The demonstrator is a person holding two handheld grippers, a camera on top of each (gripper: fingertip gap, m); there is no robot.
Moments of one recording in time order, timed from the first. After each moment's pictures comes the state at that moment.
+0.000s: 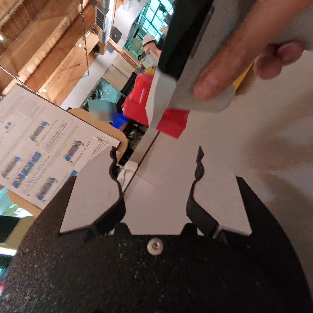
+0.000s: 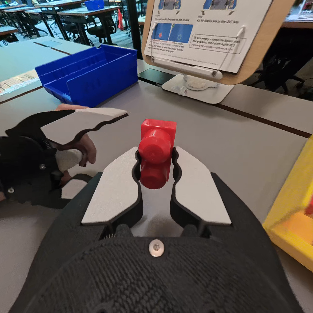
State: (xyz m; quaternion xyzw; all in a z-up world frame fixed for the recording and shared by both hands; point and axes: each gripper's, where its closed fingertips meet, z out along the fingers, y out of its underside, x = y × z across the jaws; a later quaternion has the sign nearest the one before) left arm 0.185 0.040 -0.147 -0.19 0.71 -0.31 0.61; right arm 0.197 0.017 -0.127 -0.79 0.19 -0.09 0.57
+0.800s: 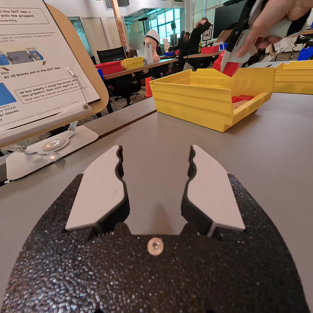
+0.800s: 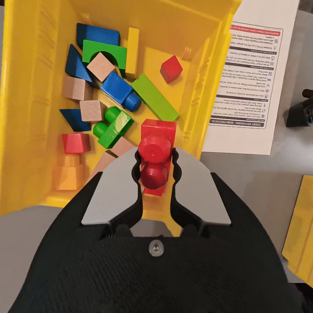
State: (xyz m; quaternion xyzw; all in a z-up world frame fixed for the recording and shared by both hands) left arm 0.201 0.089 -0.162 -0.40 0.63 -0.51 0.43; right arm 0.458 -0.203 -0.157 -0.86 0.46 -0.14 0.15
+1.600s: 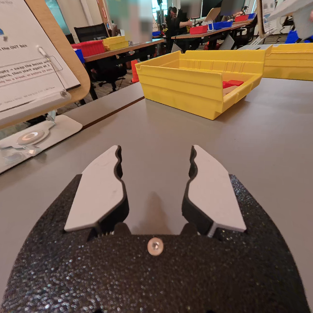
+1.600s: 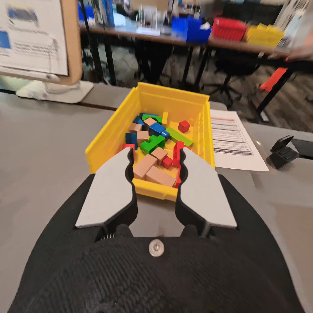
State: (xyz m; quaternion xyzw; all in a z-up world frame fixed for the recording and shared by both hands) left arm 0.200 0.077 -0.177 -0.40 0.67 -0.50 0.38; right arm 0.328 -0.206 -0.094 -0.72 0.37 -0.31 0.50
